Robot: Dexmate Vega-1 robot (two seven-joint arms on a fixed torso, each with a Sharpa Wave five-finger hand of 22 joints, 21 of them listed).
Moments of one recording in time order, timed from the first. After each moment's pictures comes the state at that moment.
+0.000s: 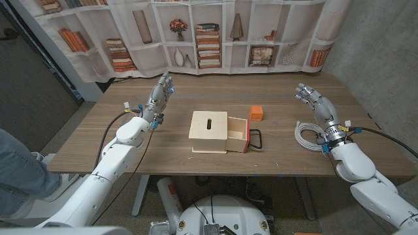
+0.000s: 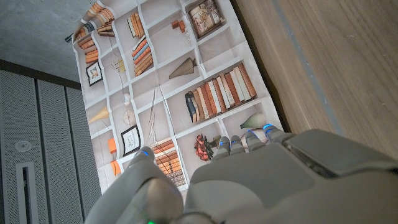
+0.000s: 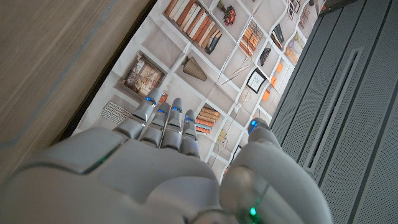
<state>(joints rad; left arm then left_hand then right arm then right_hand) 1.04 0.48 0.14 -1.64 -0.45 -0.09 -0.05 0.13 -0.12 0.29 0.08 0.32 -0.14 0.07 0.21 0.18 -0.17 0.03 0.21 0.18 -0.17 0.03 0.19 0.18 -0.17 -0.03 0.20 0.18 -1.39 -0.75 -0.08 -1.72 0.39 0.57 -0.19 0.28 -0.07 0.31 -0.07 0.26 0.26 0.00 0.21 0.19 0.33 0.01 0.25 0.18 0.20 -0.04 0.21 0.18 0.19 -0.04 0.48 0.17</state>
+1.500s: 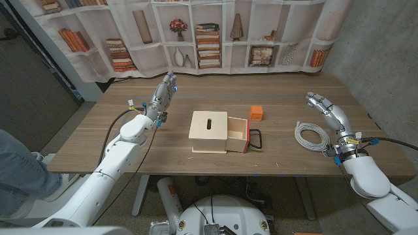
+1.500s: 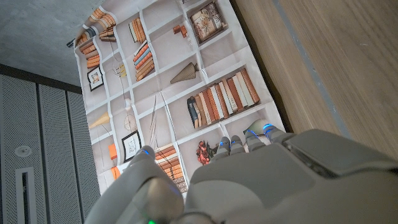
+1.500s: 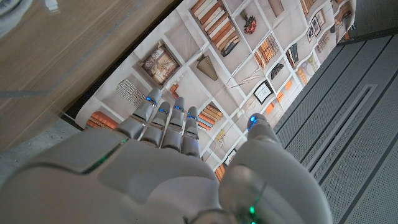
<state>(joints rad) 1.01 0.48 0.16 -1.64 -0.44 -0.07 -0.04 0.14 -0.11 0.28 0.08 0.32 -0.14 0.06 0.21 0.18 -0.17 0.03 0.21 0.18 -0.17 0.03 0.19 0.18 -0.17 -0.03 0.20 0.18 -1.58 -0.74 0.06 -1.81 0.17 0.52 -0.33 0.32 -0.06 0.32 -0.10 0.26 0.30 -0.02 0.21 0.19 0.35 -0.01 0.25 0.18 0.22 -0.04 0.20 0.18 0.20 -0.04 0.45 0.17</state>
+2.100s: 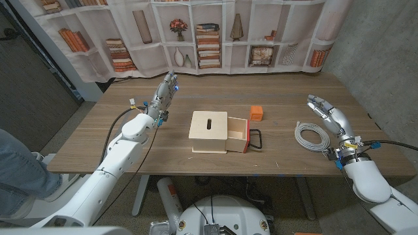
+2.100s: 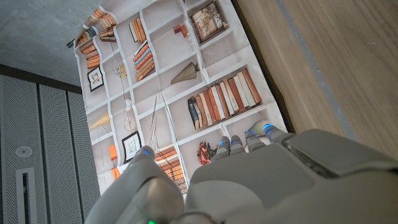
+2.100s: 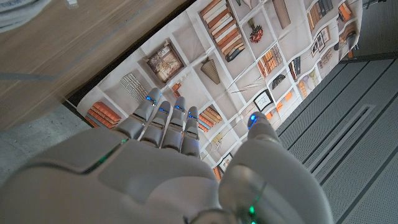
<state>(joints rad) 1.00 0.47 0.17 -1.63 -0.43 -0.07 -0.04 0.14 -0.11 0.28 0.08 0.32 -0.13 0.07 0.21 0.18 -0.17 0.03 0.21 0.18 -0.17 0.03 0.19 0.18 -0.17 -0.03 0.20 0.18 -1.62 -0.72 0.09 -1.84 0.07 0.49 -0.38 0.33 -0.06 0.32 -0.11 0.26 0.31 -0.02 0.21 0.19 0.36 -0.02 0.25 0.18 0.23 -0.04 0.20 0.18 0.21 -0.04 0.44 0.17</state>
